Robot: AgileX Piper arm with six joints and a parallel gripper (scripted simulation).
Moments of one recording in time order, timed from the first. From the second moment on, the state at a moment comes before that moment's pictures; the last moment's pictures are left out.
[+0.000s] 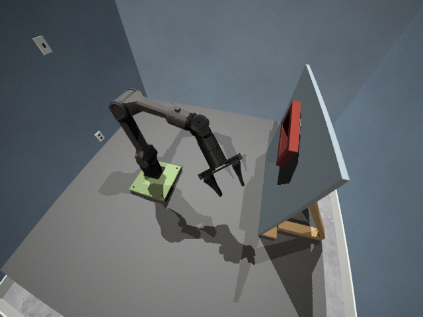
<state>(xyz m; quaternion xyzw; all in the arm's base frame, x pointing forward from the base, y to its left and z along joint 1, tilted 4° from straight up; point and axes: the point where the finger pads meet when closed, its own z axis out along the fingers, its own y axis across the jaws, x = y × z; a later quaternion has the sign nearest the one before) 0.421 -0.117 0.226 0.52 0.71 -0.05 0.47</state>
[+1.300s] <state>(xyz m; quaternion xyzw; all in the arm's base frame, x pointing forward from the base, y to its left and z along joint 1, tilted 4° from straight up) 0.443 -0.051 0.211 0.53 0.73 0.10 0.42</state>
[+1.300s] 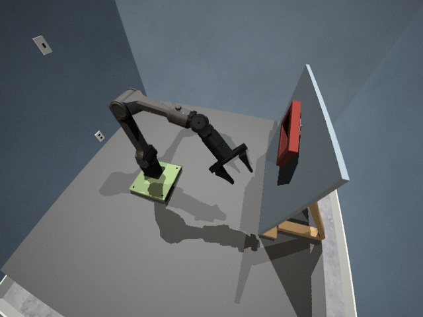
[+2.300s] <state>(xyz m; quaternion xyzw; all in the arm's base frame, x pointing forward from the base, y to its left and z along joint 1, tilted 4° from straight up) 0.489 0.067 0.284 0.53 0.61 0.44 0.38</state>
